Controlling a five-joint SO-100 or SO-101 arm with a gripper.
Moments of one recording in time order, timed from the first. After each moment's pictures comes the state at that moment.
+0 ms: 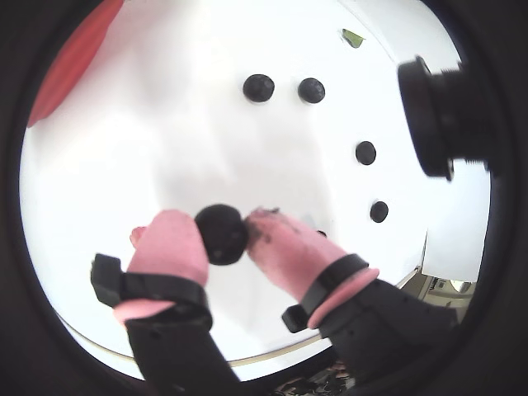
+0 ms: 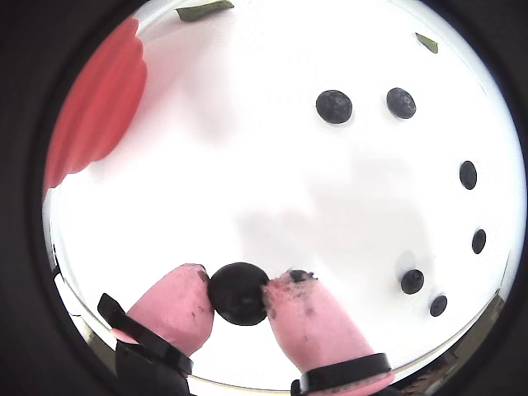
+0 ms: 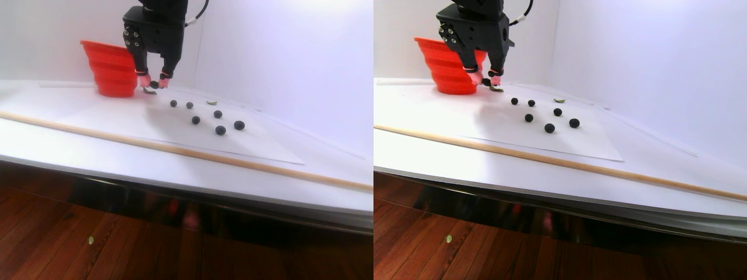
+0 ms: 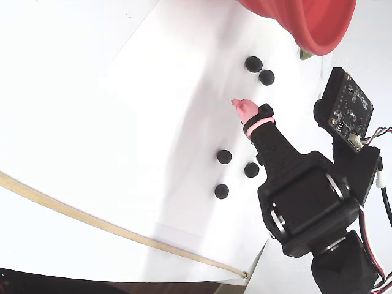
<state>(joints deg) -5.6 110.0 131.5 -5.4 -85.3</state>
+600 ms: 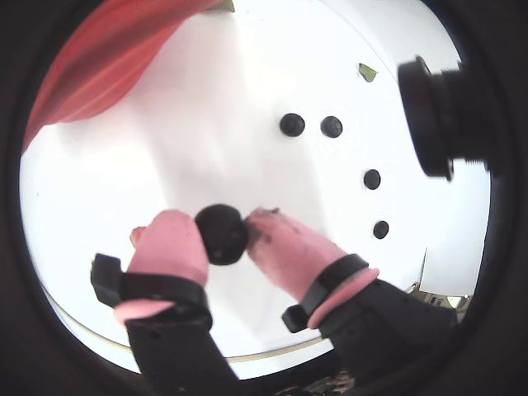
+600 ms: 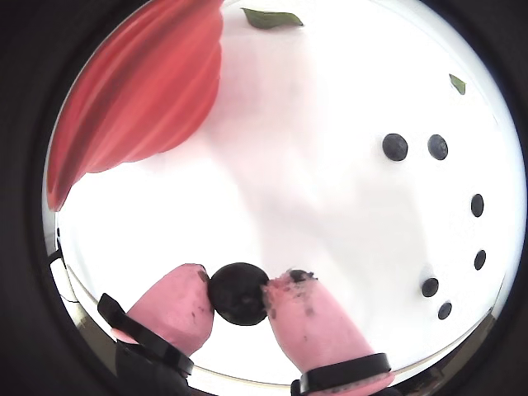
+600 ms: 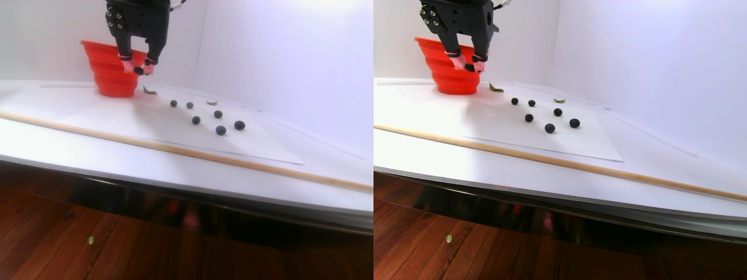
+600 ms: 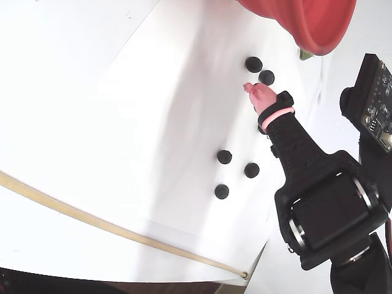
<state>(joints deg) -10.7 115.9 131.6 -2.7 -86.3</state>
